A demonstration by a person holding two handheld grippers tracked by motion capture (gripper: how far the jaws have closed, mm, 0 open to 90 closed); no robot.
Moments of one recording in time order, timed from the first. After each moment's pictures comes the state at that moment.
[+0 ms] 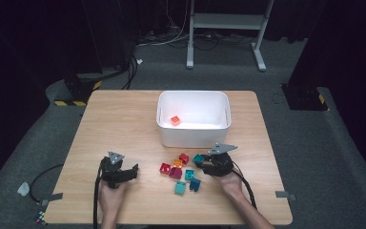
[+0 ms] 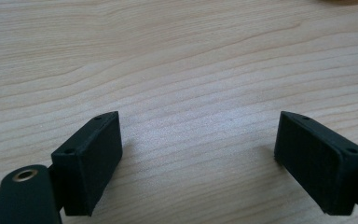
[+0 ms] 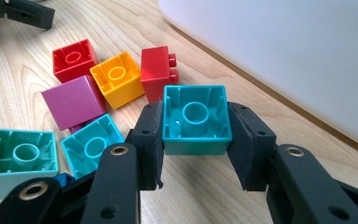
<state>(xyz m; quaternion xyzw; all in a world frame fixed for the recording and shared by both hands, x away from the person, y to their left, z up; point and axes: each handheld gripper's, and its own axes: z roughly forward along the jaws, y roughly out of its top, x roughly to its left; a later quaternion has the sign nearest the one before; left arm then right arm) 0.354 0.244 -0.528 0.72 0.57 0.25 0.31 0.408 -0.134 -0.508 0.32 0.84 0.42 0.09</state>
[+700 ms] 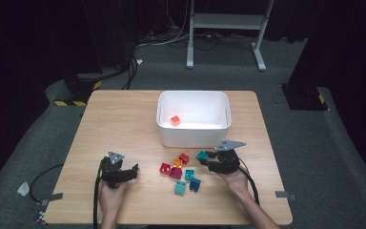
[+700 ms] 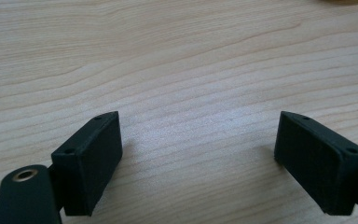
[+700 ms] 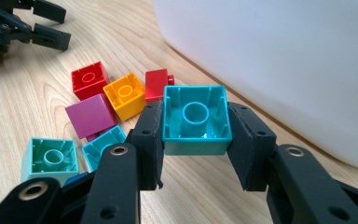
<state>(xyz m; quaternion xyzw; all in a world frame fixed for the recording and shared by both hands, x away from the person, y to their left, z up) 0.354 0.244 -0.528 0.72 0.57 0.25 0.31 0.406 -0.149 -0.484 0.32 0.84 0.44 0.09</state>
